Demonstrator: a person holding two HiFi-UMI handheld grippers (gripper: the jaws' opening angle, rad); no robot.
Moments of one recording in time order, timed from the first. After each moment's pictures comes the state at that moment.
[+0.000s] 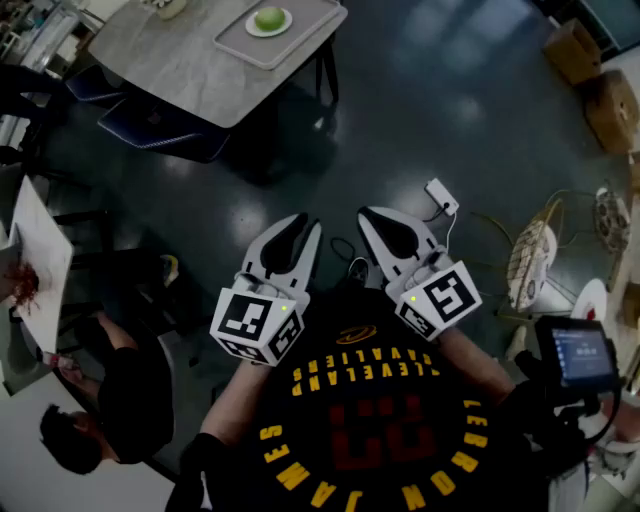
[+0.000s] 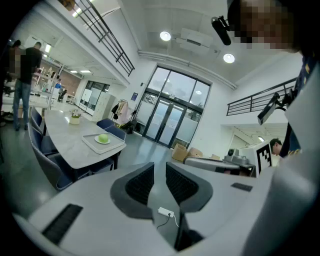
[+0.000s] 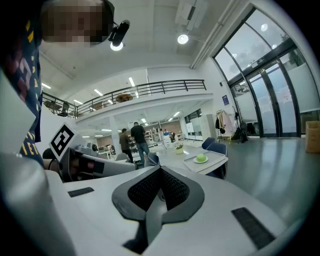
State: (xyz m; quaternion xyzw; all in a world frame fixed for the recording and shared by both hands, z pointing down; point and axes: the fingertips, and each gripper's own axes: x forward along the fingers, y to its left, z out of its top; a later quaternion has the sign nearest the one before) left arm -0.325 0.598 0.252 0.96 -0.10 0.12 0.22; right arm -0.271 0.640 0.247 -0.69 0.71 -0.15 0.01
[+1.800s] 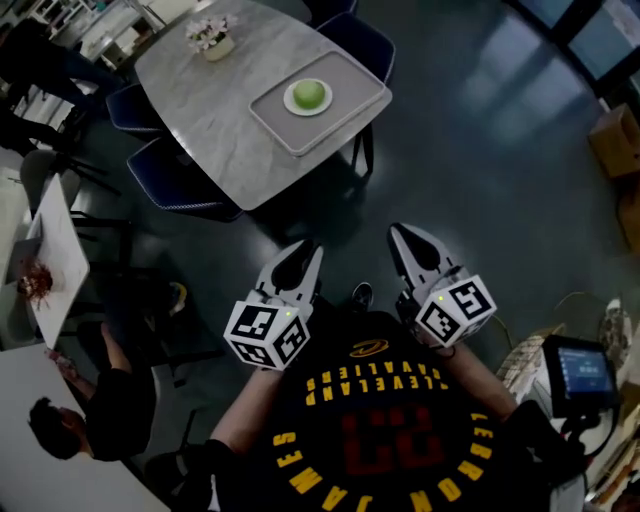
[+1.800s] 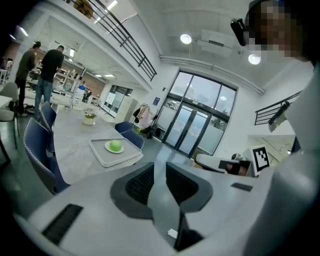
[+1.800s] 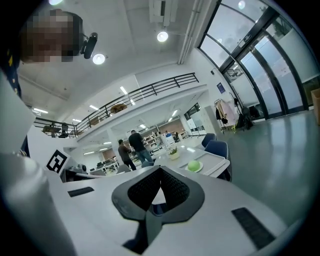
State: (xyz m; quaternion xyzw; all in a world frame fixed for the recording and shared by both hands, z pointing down) left arm -0.177 0.448 0.268 0.93 -0.23 0.10 0.25; right arm -0.057 0.497 0.254 -0.65 0.73 -0.20 0.09
